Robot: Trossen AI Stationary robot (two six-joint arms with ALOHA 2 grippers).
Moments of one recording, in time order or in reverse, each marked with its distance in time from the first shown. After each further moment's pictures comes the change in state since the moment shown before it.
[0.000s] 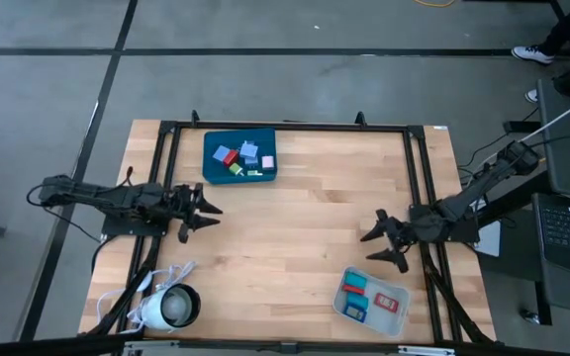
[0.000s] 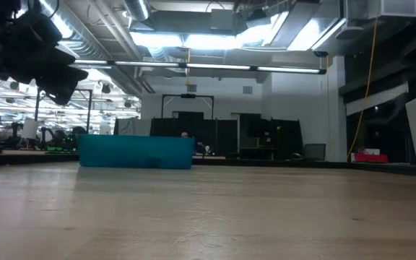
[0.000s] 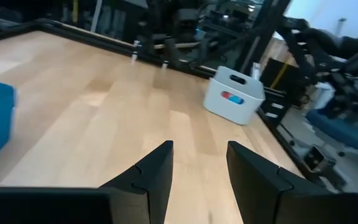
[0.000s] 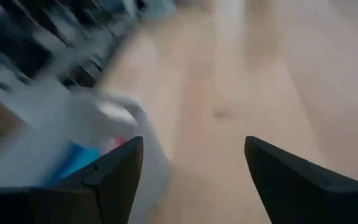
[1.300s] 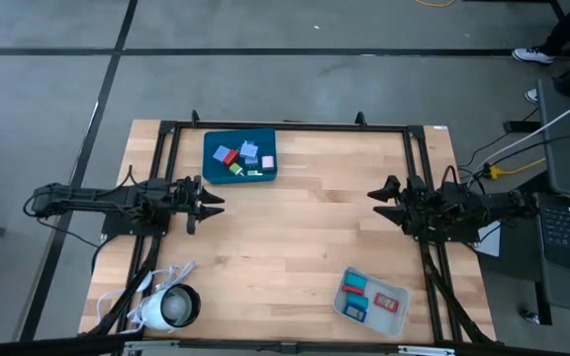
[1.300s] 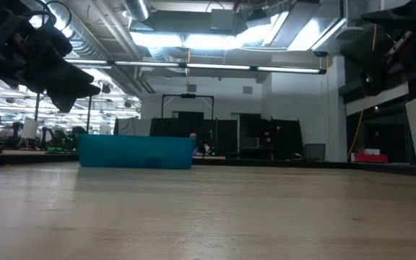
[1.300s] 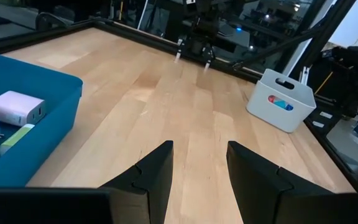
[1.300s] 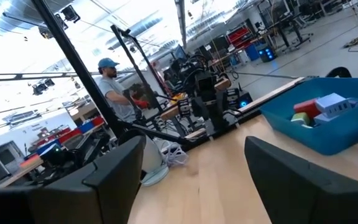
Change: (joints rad) left arm 0.161 0.058 -0.001 0.000 -0.004 0.002; right arm -0.511 -0.608 0.000 -0.002 -0.211 -0.003
